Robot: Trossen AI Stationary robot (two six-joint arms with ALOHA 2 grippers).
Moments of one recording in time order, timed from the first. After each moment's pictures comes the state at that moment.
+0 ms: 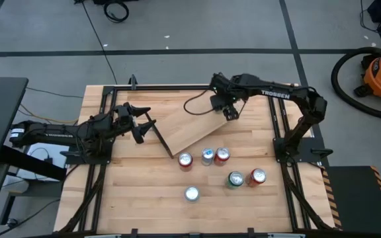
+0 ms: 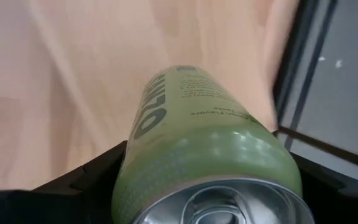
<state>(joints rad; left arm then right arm) 0.06 0.62 0.30 0.40 -0.37 -0.24 -0.44 1.65 1.43 -1.00 0.16 -0.71</state>
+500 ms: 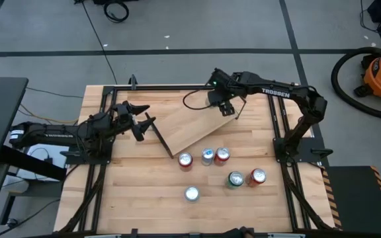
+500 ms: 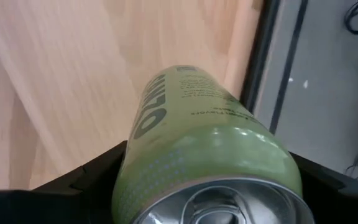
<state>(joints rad) 0.09 0.62 0.30 0.41 -0.37 -0.24 -0.47 1.65 1.45 -0.89 0.16 -0.78</state>
